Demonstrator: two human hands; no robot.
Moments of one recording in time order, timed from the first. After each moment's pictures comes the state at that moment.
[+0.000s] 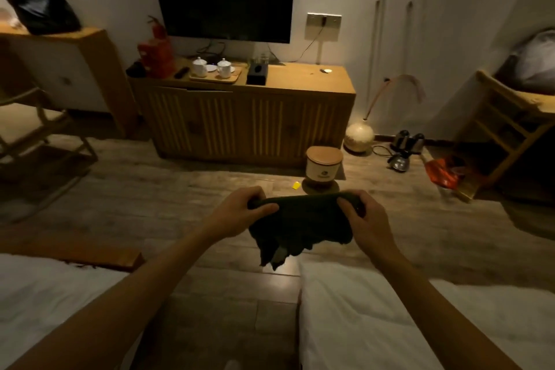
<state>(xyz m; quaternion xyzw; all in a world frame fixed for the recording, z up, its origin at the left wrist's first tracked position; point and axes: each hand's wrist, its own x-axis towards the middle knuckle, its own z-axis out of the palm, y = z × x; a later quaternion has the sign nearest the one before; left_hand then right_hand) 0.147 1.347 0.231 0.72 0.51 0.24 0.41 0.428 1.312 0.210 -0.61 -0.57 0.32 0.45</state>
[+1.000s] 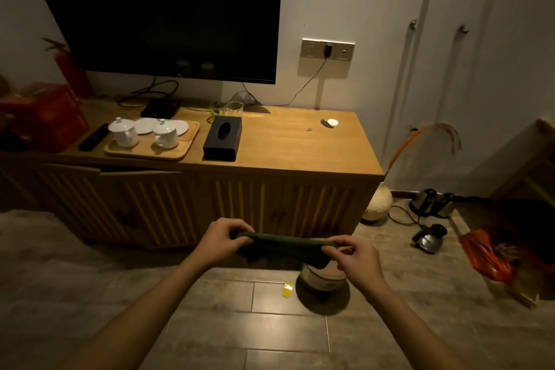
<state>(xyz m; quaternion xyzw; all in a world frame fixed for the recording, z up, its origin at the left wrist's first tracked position) 0.197 2.146 0.117 0.71 0.53 0.24 0.40 0.508 2.077 0.122 -0.67 -0.55 0.34 0.36</state>
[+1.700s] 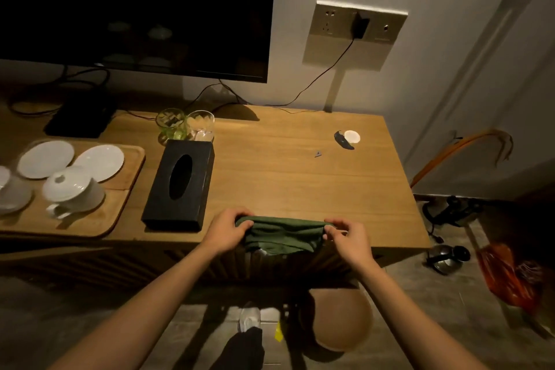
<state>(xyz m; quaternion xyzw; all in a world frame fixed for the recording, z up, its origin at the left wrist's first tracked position) 0.264 2.591 0.014 0.67 0.60 0.17 0.41 0.553 2.532 0.034 -0.75 -0.42 0.40 0.31</state>
